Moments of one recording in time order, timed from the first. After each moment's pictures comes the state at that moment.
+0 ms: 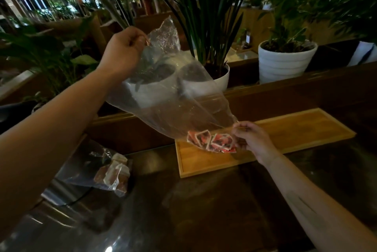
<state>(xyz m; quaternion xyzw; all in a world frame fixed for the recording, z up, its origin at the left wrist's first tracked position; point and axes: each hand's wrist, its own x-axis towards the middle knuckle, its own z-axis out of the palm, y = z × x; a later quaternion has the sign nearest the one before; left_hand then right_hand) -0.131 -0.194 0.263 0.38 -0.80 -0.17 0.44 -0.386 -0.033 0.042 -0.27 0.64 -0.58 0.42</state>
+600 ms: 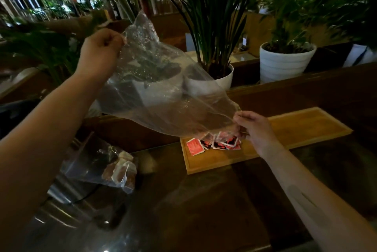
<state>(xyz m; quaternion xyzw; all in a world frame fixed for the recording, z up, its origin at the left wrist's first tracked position) -0.071 -0.188 0.266 0.40 -0.72 -0.26 0.50 -0.356 -0.028 0.076 -0.28 0.59 -0.65 0.38</state>
